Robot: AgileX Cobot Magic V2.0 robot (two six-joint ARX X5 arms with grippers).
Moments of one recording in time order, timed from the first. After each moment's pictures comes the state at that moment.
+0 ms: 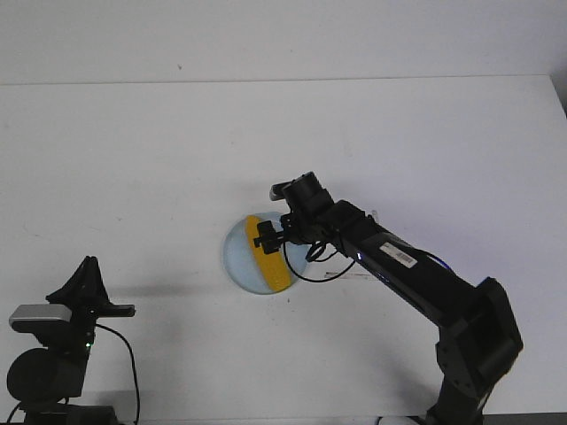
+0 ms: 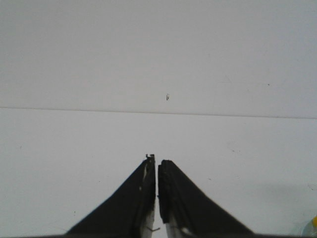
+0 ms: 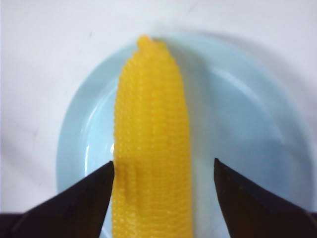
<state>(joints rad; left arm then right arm) -0.02 0.22 0.35 0.06 -0.02 -0.05 0.61 1.81 1.42 -0.58 -0.22 0.36</state>
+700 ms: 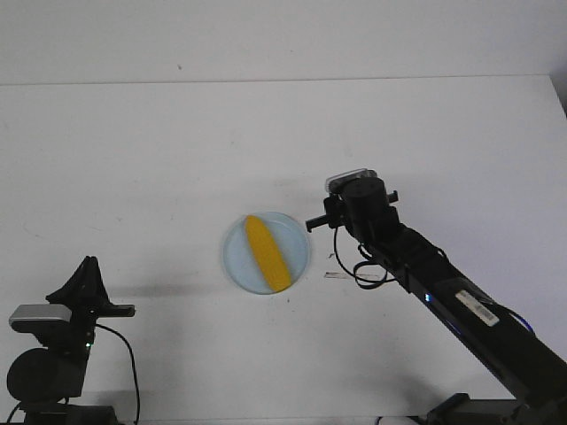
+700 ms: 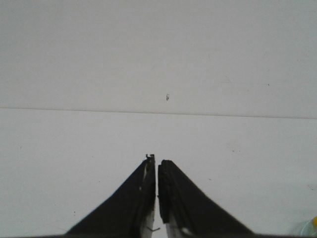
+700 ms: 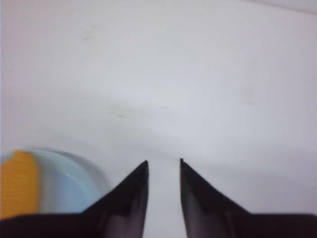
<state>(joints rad) -0.02 0.22 0.35 0.06 -0.02 -0.05 0.46 1.42 1.08 -0.26 0.13 0.12</state>
